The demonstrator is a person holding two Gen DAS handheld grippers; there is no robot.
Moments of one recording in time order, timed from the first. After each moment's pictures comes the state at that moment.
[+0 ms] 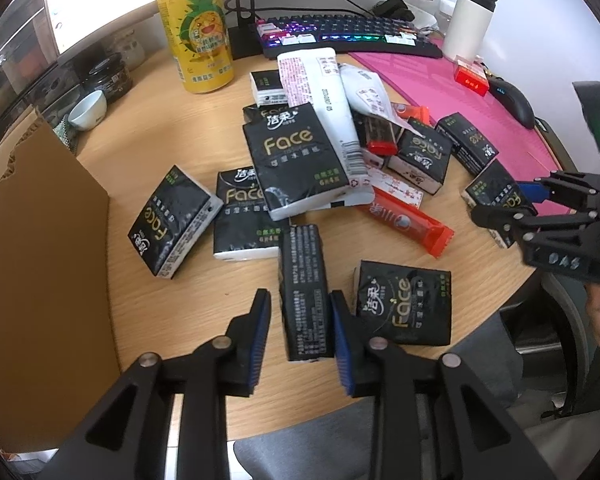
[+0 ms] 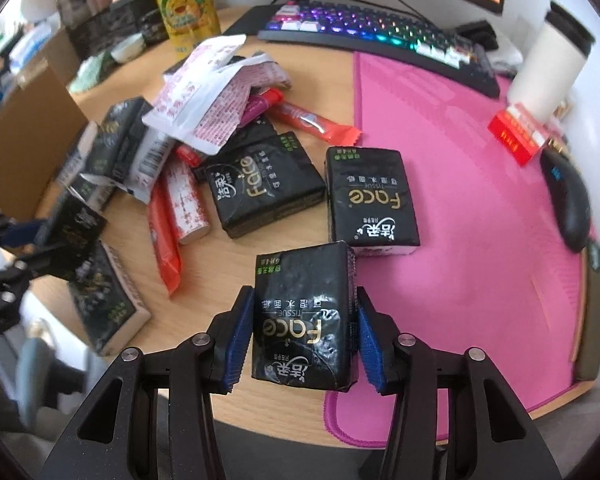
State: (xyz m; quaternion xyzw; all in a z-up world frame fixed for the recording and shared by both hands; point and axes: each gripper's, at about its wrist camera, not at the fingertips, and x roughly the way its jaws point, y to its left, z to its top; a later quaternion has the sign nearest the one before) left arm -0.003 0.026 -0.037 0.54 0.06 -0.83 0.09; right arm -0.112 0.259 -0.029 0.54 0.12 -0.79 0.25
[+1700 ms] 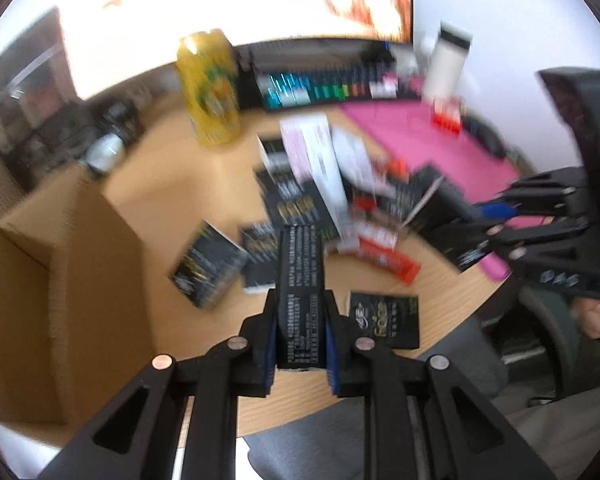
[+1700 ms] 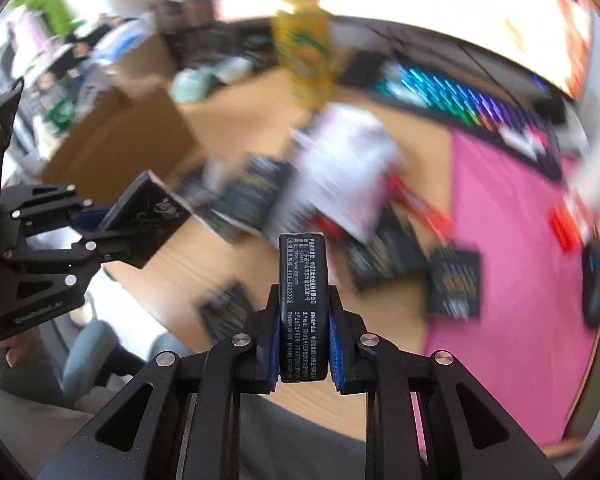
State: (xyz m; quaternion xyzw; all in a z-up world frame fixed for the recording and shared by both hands) left arm 0.025 0.018 0.033 0.47 0.07 -0.87 0.10; right arm -0.086 0.199 0.047 0.49 0.14 -0.76 0.40
